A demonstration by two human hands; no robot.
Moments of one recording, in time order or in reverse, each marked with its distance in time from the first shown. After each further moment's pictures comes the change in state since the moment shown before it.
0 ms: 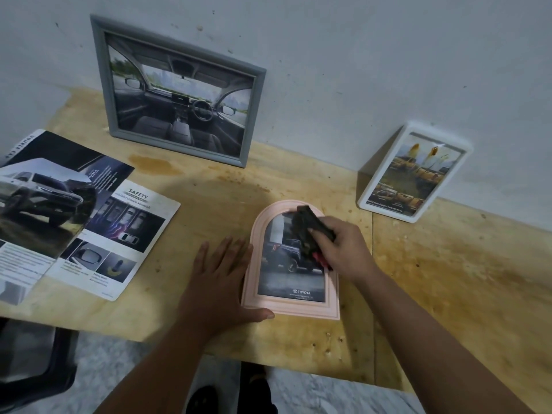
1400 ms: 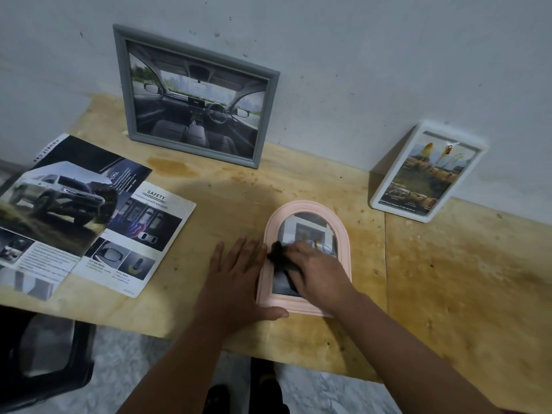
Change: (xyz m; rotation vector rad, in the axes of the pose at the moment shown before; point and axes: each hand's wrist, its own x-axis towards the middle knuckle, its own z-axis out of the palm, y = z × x) left_hand -0.001 0.000 0.004 -0.023 0.068 0.008; right_hand -0.029 -0.017 0.063 -0.573 -0.249 -0.325
